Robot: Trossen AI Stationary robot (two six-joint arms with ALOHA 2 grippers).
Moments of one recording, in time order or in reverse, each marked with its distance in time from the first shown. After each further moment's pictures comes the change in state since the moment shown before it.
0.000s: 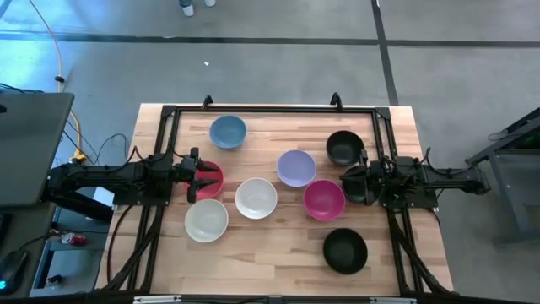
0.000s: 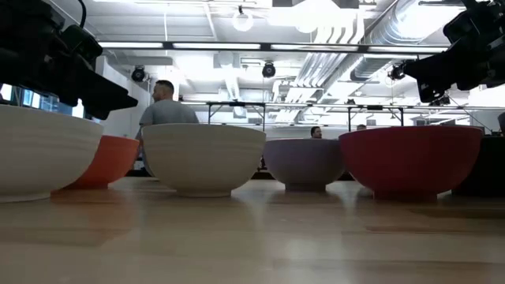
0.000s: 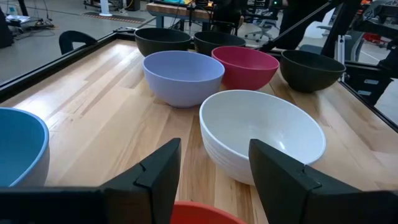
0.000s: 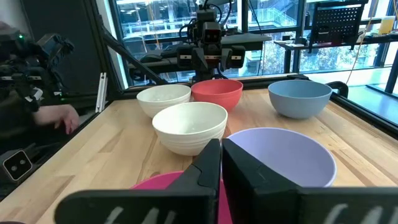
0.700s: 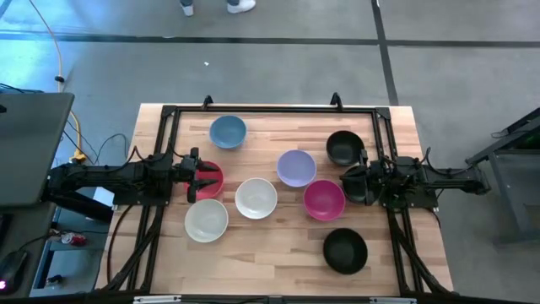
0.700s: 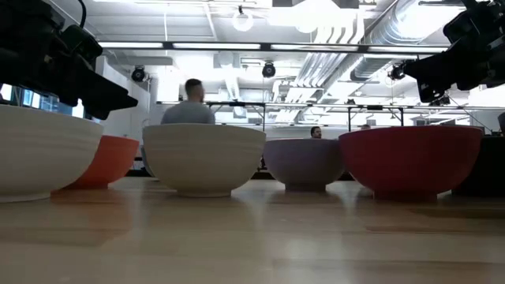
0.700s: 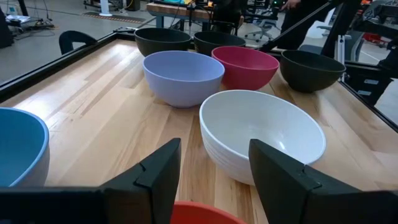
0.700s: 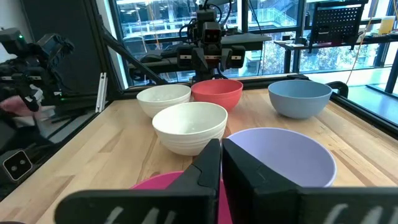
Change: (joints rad) left arm 0.000 0.000 0.000 0.000 0.000 0.000; right arm 0.000 0.000 0.000 0.000 0.000 0.000
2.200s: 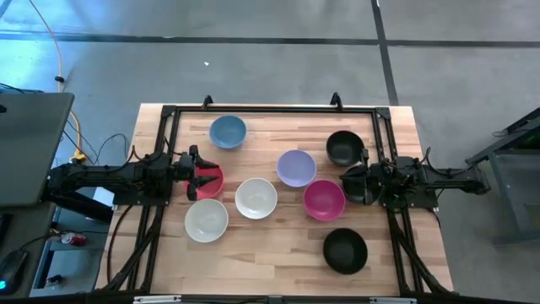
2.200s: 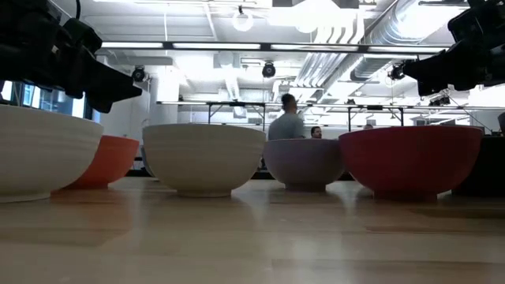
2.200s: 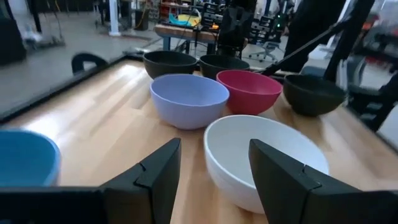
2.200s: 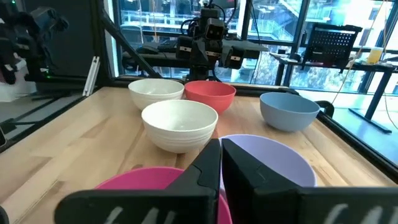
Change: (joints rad) left arm 0.000 0.000 0.000 0.075 -0.025 -0.062; right arm 0.000 0.000 0.000 0.001 0.010 -0.157
